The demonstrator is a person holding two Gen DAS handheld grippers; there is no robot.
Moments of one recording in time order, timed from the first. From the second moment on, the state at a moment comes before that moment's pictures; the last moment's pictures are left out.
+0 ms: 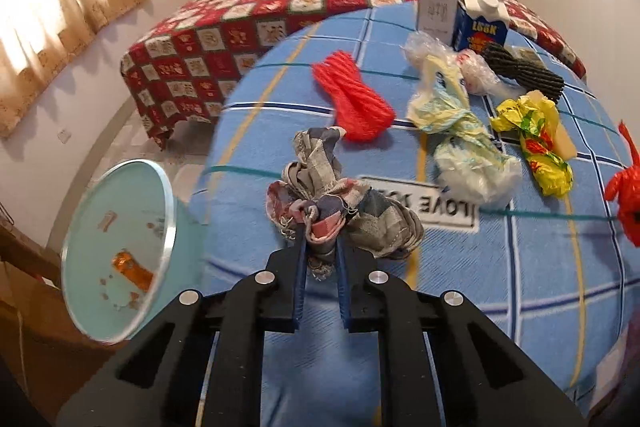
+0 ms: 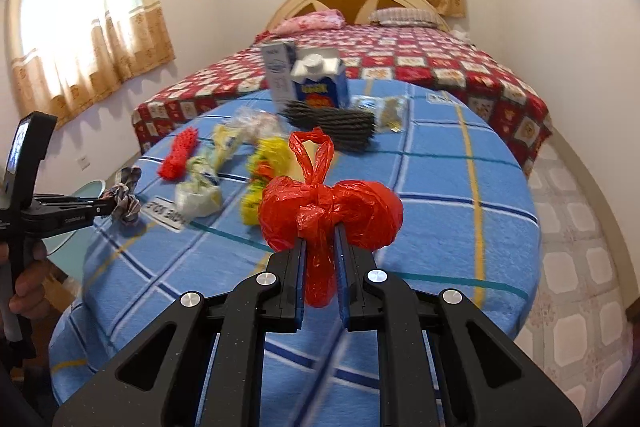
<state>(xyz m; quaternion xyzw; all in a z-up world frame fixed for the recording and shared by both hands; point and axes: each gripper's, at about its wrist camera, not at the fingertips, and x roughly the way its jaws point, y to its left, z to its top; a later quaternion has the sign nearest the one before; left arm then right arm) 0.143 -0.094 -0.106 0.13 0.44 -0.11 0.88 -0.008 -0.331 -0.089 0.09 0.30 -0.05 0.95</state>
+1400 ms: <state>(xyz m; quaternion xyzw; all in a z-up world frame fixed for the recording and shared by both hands) 0.136 0.107 -0.088 0.08 0.42 0.04 0.90 0.153 -0.081 -0.066 -0.09 0.29 0.14 0.94</state>
